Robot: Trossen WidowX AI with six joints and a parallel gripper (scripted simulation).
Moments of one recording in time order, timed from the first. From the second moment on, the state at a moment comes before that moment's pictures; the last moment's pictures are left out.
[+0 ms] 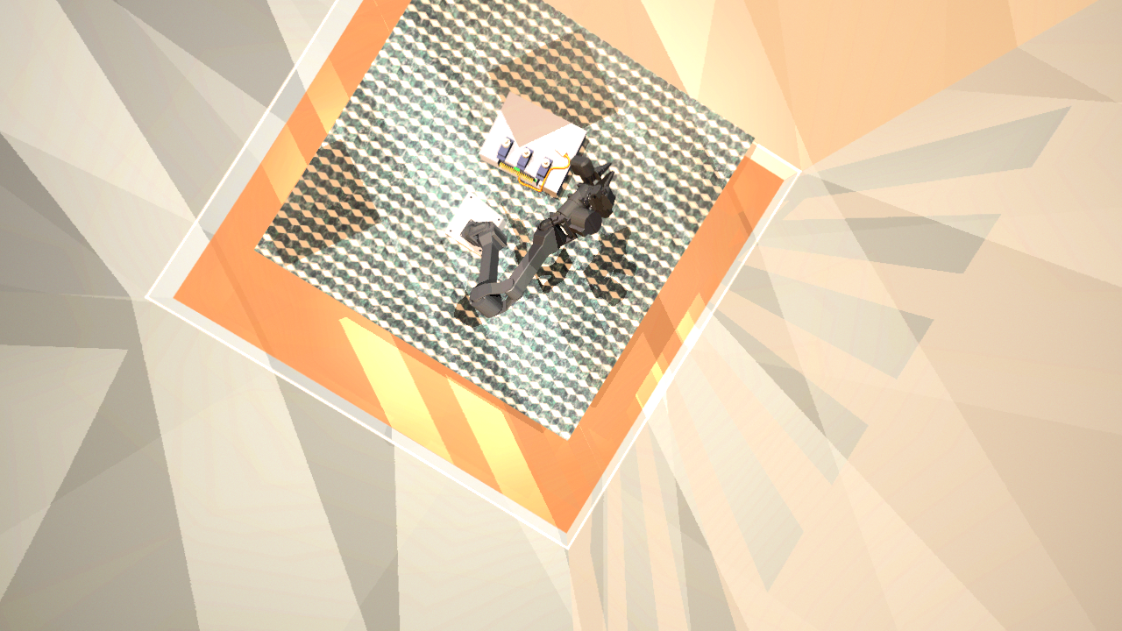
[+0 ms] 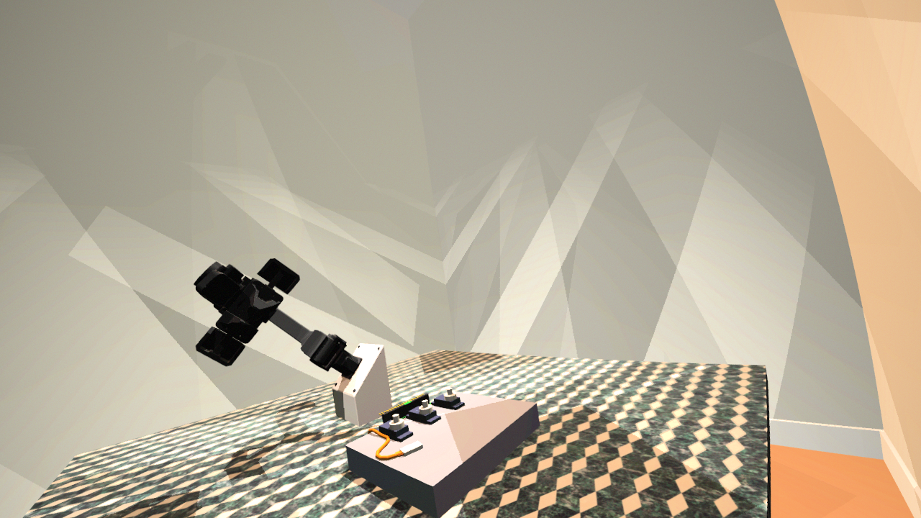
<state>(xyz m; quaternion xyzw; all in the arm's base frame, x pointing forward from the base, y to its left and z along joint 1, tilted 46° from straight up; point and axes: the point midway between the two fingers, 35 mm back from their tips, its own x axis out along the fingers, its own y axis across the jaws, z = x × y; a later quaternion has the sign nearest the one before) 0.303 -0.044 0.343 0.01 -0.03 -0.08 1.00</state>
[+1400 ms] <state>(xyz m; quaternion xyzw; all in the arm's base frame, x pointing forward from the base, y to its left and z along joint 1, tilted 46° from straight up) 0.393 -0.026 0.226 -0.28 0.31 -0.05 0.91</state>
